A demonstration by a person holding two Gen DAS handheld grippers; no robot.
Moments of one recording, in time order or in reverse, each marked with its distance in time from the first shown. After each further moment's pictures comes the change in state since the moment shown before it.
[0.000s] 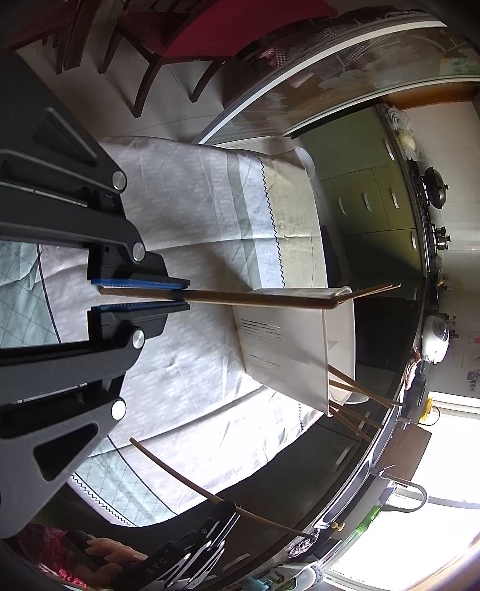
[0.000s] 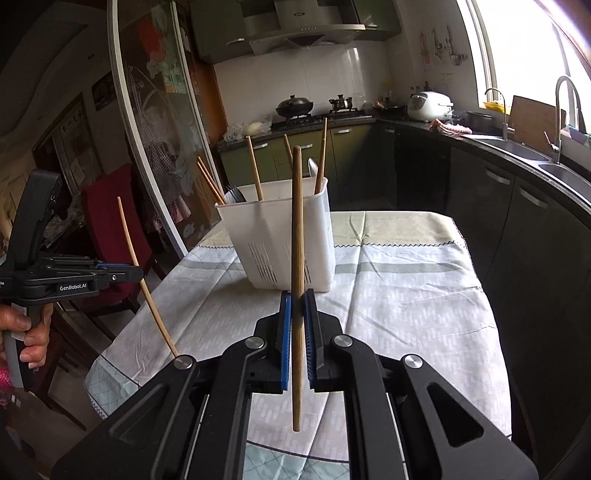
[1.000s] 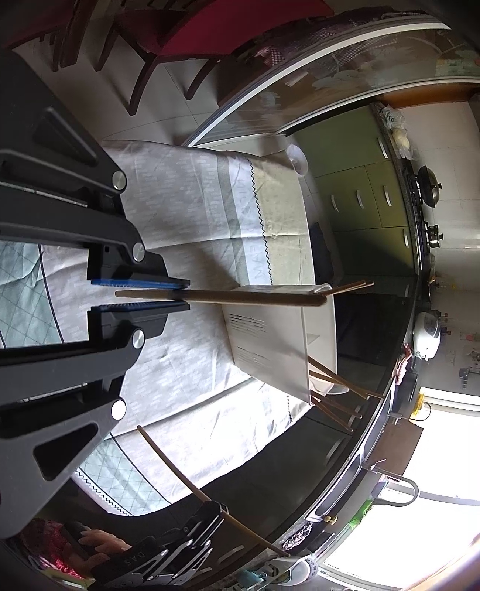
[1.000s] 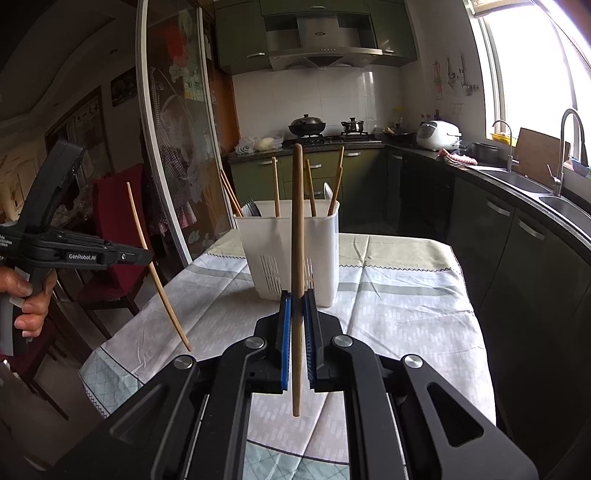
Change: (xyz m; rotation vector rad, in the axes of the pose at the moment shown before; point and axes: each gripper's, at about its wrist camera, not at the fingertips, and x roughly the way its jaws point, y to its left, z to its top) left arm -0.023 0.001 0.009 -0.003 -0.032 -0.022; right arm -0.018 0.014 0.000 -0.087 -0.066 0.012
